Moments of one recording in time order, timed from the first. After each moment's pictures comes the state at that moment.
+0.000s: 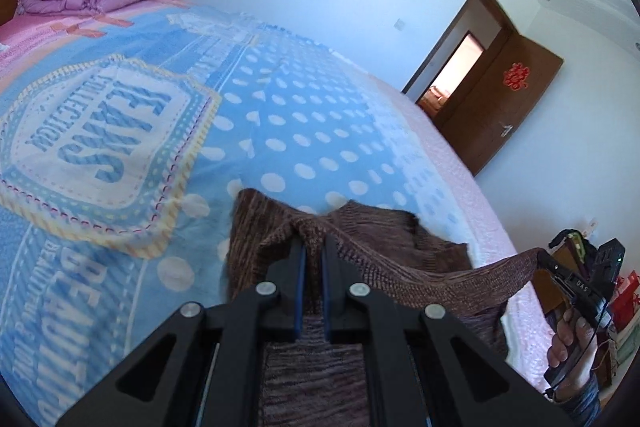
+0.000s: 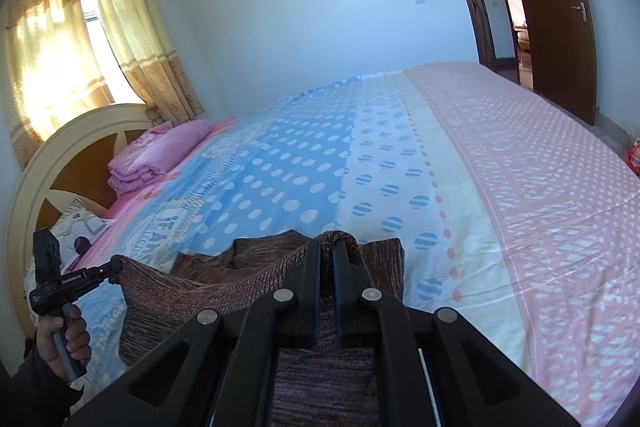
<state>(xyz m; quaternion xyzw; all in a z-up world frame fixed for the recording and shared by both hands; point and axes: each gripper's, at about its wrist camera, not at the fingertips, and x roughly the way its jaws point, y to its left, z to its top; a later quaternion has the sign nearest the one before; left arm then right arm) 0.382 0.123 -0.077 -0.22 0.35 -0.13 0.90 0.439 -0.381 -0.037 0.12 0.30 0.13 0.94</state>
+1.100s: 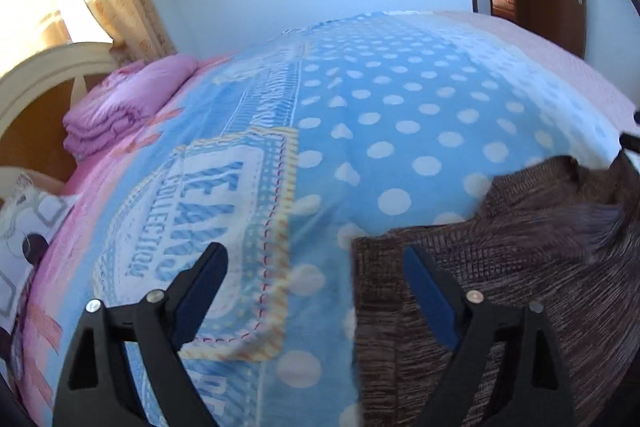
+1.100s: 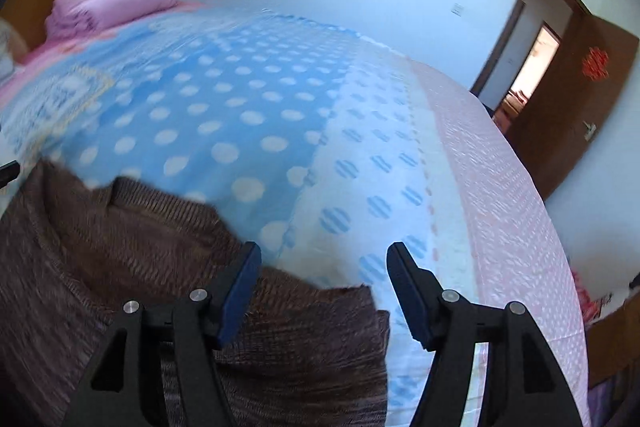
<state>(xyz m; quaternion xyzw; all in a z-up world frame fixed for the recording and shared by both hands) 0.445 0.092 -0.080 0.08 0.37 0.05 0.92 0.557 -0.286 -0.085 -0.16 0.36 0.04 0.92</state>
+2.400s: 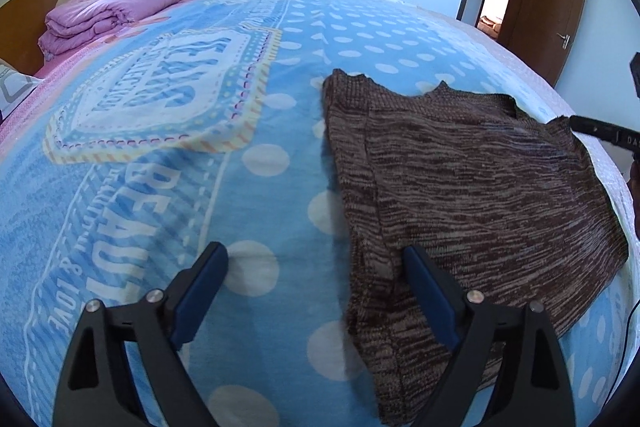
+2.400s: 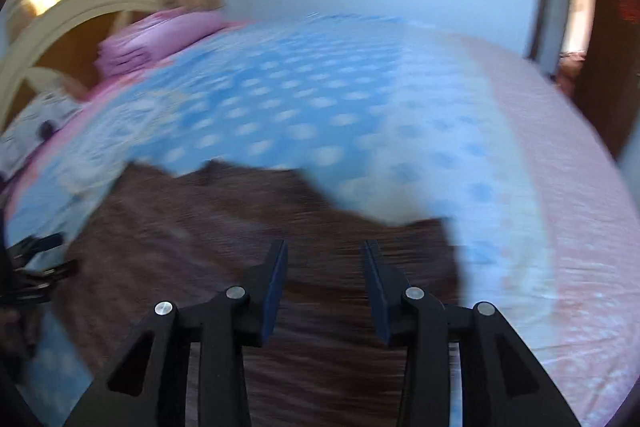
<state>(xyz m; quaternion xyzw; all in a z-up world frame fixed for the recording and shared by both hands) 0.343 0.115 -0.148 -0.05 0.41 -0.02 0.91 0.505 -0.265 -0.098 -0.06 0.40 0.21 0.89</state>
